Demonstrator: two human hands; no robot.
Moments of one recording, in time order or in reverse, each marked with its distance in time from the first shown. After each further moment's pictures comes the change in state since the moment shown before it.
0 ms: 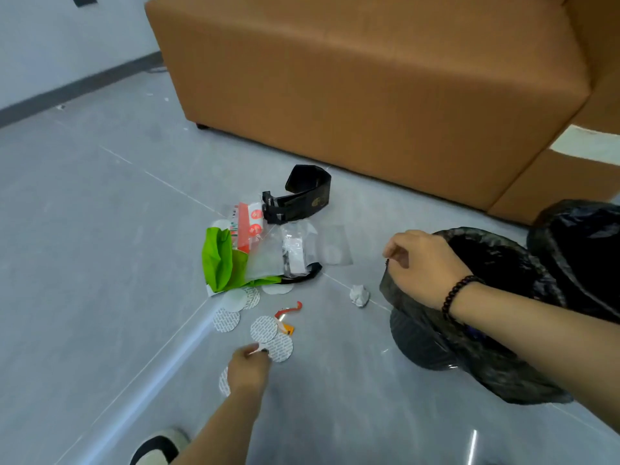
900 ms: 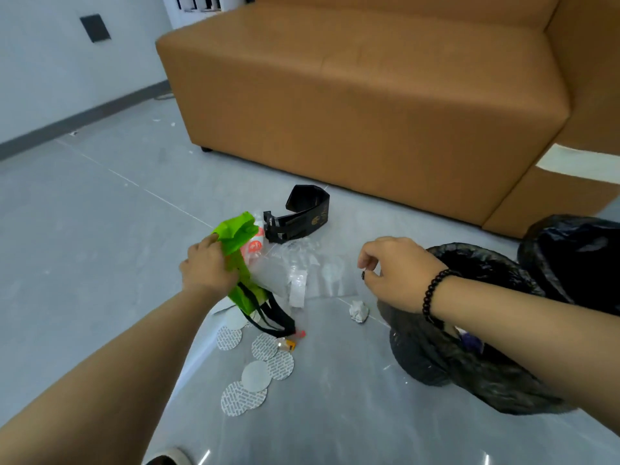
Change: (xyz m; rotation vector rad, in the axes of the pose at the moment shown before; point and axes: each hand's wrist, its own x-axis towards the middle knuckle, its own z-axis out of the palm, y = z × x) left_hand 0.025 0.190 -0.042 1.034 0.248 0.829; right_hand 0.002 -0.045 -0.023 -0.144 -0.170 -0.107
